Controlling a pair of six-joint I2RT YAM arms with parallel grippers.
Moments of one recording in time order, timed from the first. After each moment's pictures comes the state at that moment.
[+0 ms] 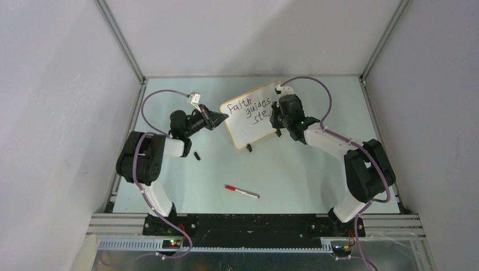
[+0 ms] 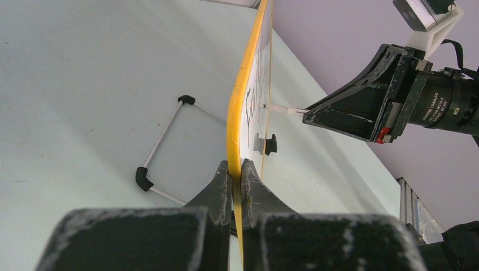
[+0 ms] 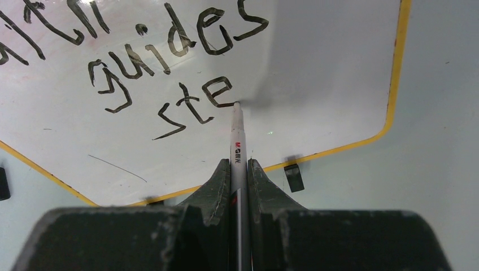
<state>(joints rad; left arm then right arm) -0.17 1.79 0.69 1.09 0.69 -0.63 0.51 1.64 1.09 -0.03 0.12 0.29</state>
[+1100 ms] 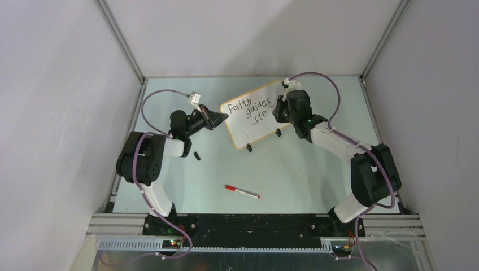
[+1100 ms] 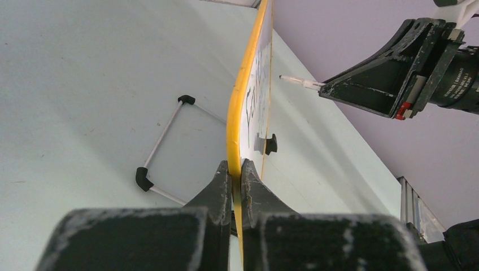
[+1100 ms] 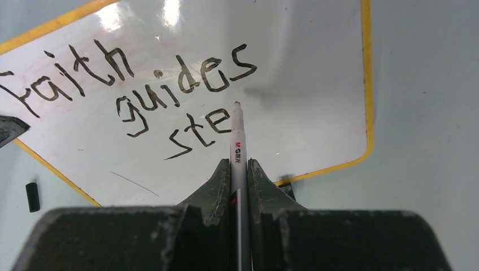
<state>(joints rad) -0.17 1.78 0.69 1.09 0.70 -0.62 0.47 1.58 1.09 0.01 0.07 0.29</state>
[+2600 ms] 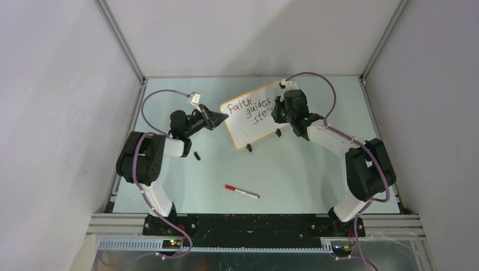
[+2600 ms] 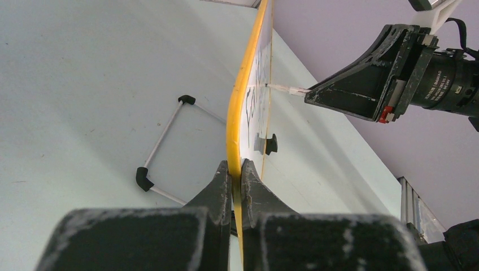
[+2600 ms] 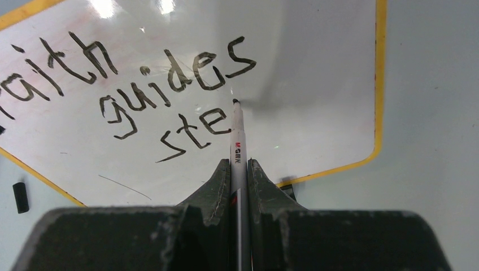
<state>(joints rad) -0.17 1.78 0.69 1.09 0.70 -0.62 0.46 1.65 1.12 0.00 0.06 0.29</state>
